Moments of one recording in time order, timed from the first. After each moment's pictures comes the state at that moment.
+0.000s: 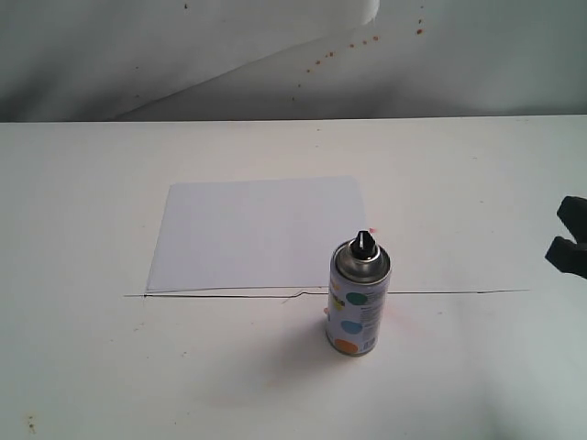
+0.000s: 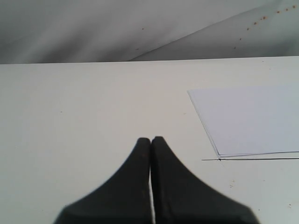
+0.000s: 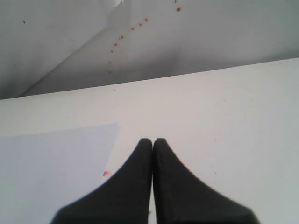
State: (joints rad) left arm -0.15 0.00 -0.01 -0.07 0.34 0.06; right arm -0.12 1.23 -0.18 -0.49 -0.79 0.51
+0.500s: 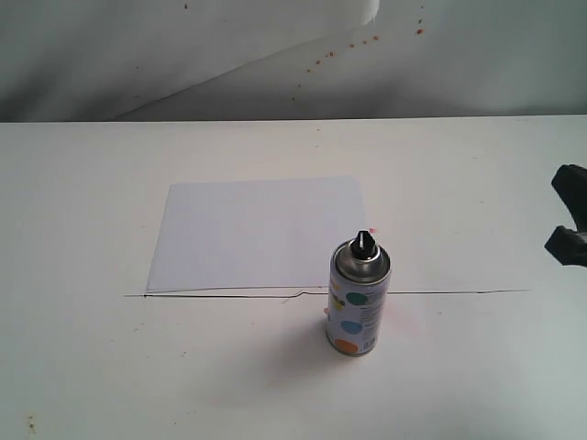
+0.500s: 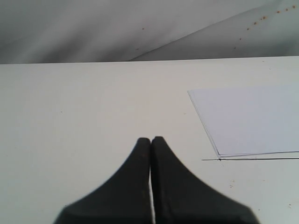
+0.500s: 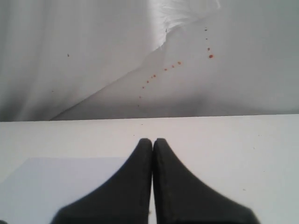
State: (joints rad) left arm -0.15 0.00 -0.01 -0.07 0.34 0.06; right arm -0.12 1.23 -0.18 -0.54 -0.96 0.47
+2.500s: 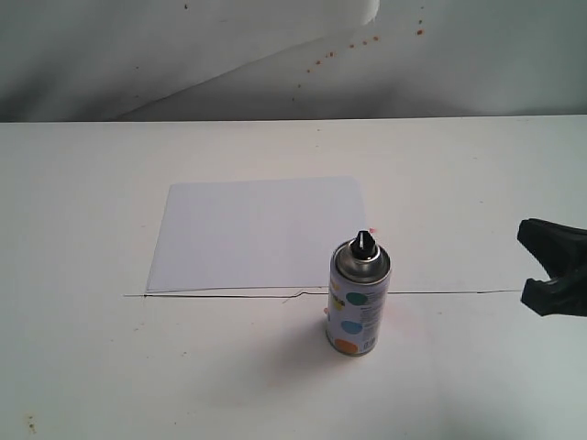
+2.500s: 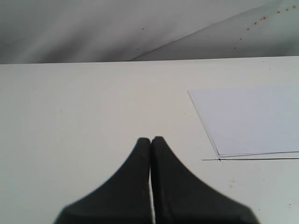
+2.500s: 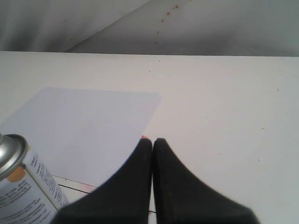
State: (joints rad) left arm -0.15 0.00 -0.01 -0.07 0.34 0.06; right arm -0.12 1.23 -0.18 -0.77 -0.79 0.58
